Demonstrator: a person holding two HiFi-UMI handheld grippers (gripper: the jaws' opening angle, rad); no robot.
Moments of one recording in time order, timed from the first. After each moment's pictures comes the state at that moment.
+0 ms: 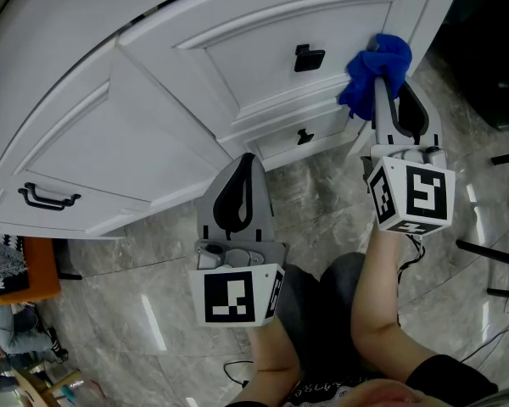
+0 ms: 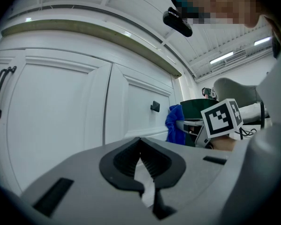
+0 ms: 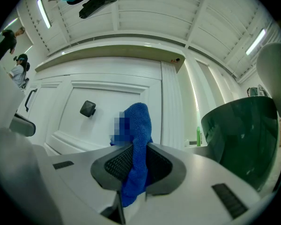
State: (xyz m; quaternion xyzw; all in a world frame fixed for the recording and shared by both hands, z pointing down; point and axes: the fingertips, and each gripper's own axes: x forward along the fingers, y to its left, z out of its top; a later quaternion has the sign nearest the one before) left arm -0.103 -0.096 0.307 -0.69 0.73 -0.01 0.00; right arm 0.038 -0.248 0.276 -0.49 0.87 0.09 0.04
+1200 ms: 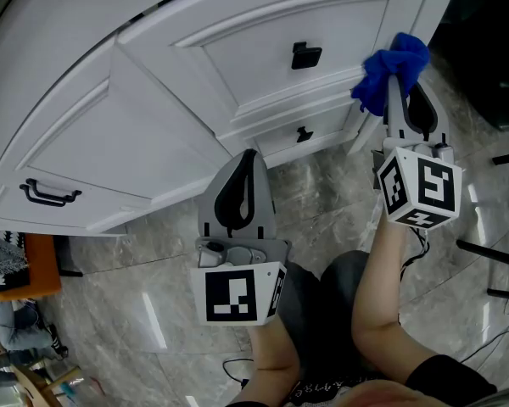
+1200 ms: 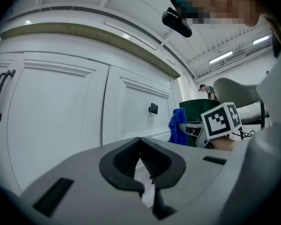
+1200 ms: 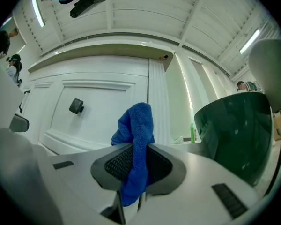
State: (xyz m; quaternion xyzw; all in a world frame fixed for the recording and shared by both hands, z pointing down) left arm -0.097 -0.096 0.302 -0.69 0.73 -0.01 0.01; right arm 0.062 -0.262 0.284 -0.51 0.86 0.06 0.04
